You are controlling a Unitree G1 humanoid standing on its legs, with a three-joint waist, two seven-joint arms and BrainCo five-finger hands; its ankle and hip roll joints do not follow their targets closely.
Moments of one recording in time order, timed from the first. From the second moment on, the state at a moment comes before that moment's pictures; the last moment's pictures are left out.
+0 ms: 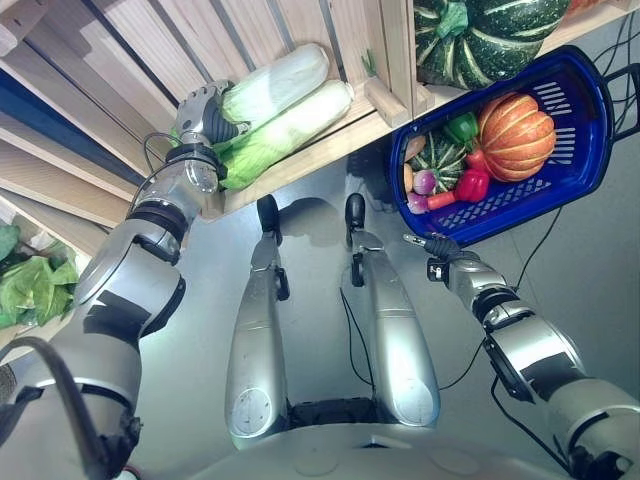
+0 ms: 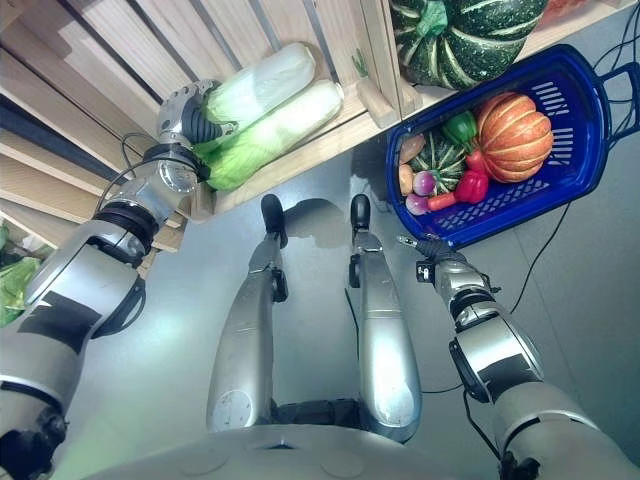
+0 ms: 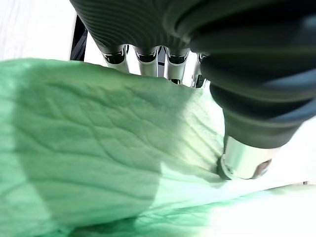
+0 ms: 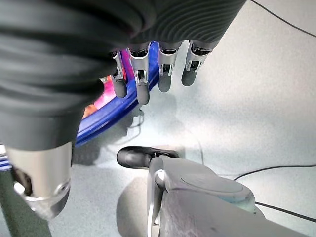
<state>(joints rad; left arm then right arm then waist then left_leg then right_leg) -1.09 0.52 -0.67 1.20 0.19 -0.18 0.41 -0.69 -0.36 0.37 1.28 0.51 0.11 -0.04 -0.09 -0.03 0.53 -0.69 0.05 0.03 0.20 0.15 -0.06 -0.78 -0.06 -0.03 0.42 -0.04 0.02</state>
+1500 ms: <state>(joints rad) -0.75 0.63 -0.51 0.59 0.14 -0.30 0.59 -0.54 -0.35 0.23 0.62 0.60 -0.42 -0.53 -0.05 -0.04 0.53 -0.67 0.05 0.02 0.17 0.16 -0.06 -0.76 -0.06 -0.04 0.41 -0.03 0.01</state>
